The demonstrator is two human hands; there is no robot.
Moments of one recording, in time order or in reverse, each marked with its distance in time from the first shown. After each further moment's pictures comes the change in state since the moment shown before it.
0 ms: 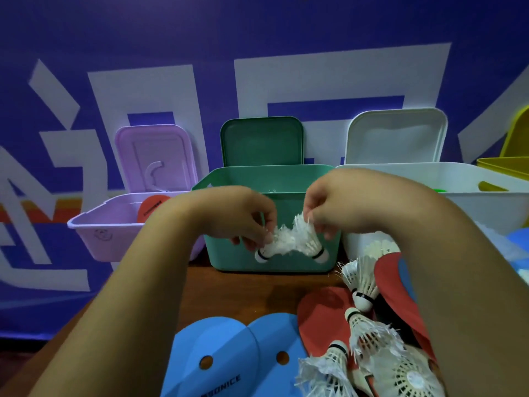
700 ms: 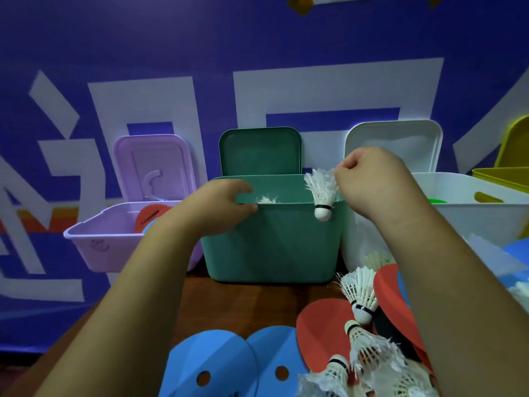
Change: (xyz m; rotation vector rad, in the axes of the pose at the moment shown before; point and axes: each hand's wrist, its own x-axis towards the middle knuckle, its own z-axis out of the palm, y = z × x) left_hand 0.009 -0.023 -0.008 0.090 0.504 -0.177; right_hand 0.008 0.008 -0.007 0.324 0.645 0.263
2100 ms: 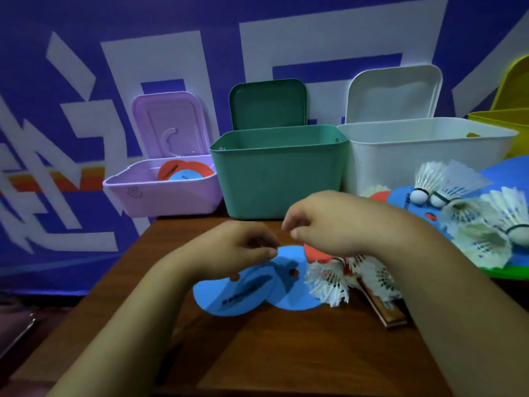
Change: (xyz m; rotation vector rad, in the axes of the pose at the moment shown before) left_hand -0.158 -0.017 0.054 -0.211 -0.379 0.191; right_hand -0.137 0.002 0.010 -0.391 -0.725 -0.445
